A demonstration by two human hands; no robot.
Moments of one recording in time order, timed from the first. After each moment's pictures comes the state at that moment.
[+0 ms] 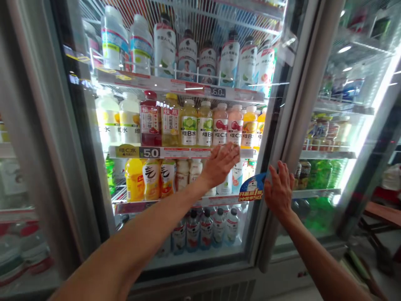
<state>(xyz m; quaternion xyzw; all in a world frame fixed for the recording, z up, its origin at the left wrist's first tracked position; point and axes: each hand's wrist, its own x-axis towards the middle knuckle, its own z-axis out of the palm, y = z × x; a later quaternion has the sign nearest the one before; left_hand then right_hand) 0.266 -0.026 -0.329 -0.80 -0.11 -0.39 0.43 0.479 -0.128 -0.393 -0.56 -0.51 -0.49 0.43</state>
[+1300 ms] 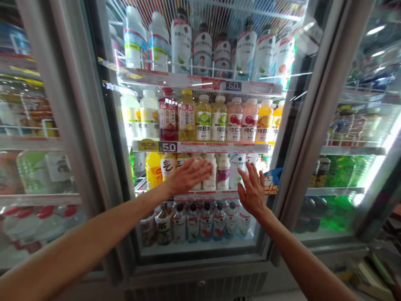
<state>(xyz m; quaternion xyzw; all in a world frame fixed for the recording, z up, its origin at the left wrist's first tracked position) 0.102 -0.014 -0.363 -0.82 -0.06 -0.28 0.49 0.369 -0.101 -0.414 -0.47 -0.64 -0.44 0.43</state>
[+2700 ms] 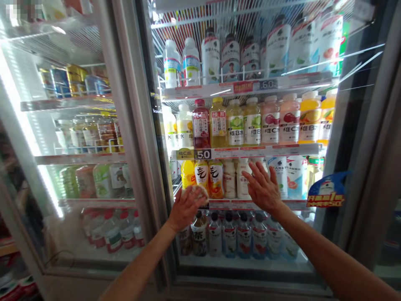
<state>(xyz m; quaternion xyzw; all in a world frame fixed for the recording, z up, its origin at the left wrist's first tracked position) -0.015 -0.008 -0.451 -0.76 -0.23 -0.42 0.45 0.294 -0.045 -0.404 -0.37 -0.67 -0.49 0.42</state>
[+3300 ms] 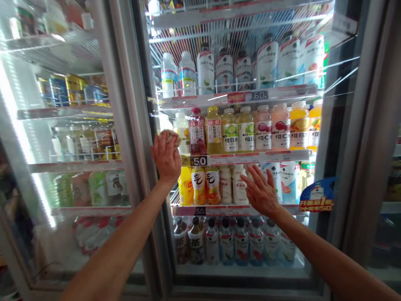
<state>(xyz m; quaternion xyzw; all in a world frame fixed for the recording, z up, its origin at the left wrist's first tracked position) 0.002 0.011 -0.293 -0.58 -0.32 -0.60 0.45 0.305 -0.050 -0.386 -0.36 -0.67 -0.48 0.44</state>
